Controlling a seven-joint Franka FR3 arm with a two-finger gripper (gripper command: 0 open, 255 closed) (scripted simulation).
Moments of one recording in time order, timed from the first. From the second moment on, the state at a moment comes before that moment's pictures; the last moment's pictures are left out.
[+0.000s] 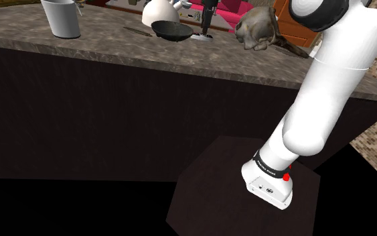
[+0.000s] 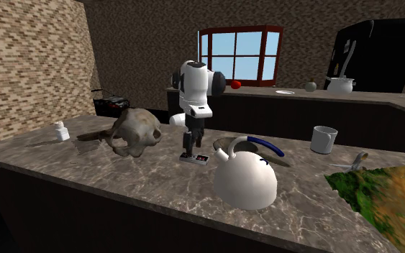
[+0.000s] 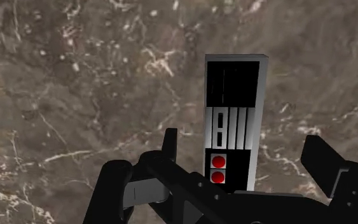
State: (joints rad) arm 0.08 0.18 -0.46 -1.52 0.04 1.71 -1.09
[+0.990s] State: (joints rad) arm 0.08 0.18 -0.46 -1.58 0.04 1.78 -1.09
